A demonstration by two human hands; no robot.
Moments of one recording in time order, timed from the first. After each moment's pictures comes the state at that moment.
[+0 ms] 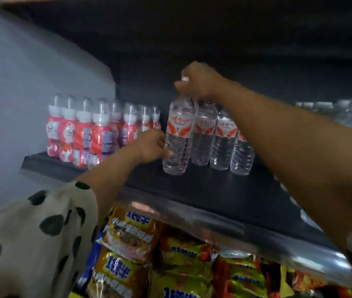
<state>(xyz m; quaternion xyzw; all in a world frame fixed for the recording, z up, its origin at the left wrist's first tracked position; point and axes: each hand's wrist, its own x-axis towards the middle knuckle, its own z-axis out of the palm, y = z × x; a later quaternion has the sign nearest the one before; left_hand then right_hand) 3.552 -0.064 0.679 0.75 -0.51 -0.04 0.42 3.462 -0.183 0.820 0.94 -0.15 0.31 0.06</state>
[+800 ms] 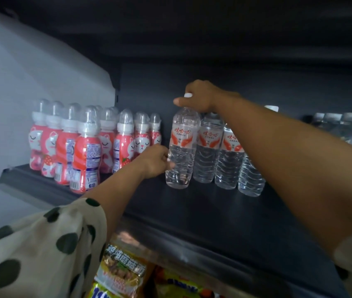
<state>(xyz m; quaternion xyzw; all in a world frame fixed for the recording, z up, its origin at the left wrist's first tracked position) 3.585 -0.121 0.663 0.77 -0.48 -0.03 0.42 3.504 -0.245 0.818 0.95 -0.16 0.25 0.03</state>
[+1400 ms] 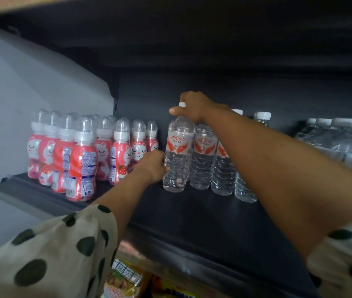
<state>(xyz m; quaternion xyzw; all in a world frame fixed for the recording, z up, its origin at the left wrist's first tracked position) 3.578 -0.133 0.665 0.82 -0.44 0.08 0.36 3.512 -0.250 0.809 0.94 -0.17 0.29 0.02</state>
